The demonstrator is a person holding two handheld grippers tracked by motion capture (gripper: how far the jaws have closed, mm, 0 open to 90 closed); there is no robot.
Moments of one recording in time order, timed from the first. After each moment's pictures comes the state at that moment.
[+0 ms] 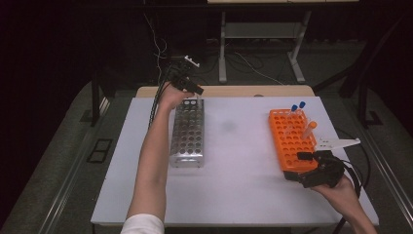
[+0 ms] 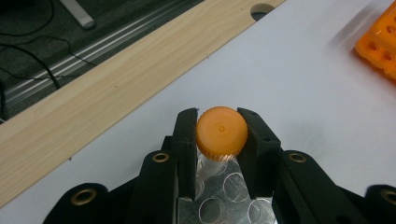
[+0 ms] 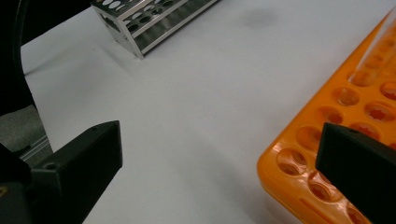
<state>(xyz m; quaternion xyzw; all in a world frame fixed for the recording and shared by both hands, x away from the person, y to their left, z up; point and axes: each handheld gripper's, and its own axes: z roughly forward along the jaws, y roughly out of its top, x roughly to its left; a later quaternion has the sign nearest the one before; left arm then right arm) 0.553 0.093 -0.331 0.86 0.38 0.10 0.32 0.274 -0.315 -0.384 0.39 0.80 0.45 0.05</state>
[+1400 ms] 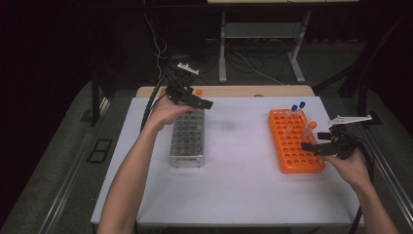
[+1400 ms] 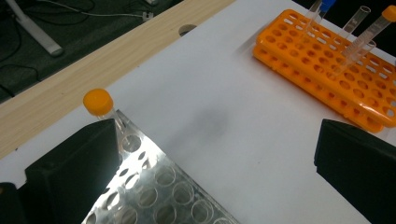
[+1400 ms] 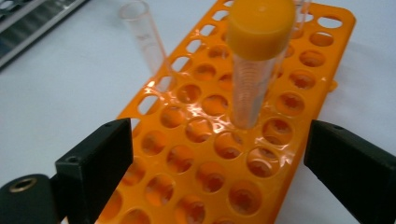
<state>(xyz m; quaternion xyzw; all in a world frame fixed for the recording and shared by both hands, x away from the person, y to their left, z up) 0.452 0.093 -0.285 0.86 0.33 0.09 0.38 0.349 -0.380 -0.394 0.48 0.78 0.38 0.12</state>
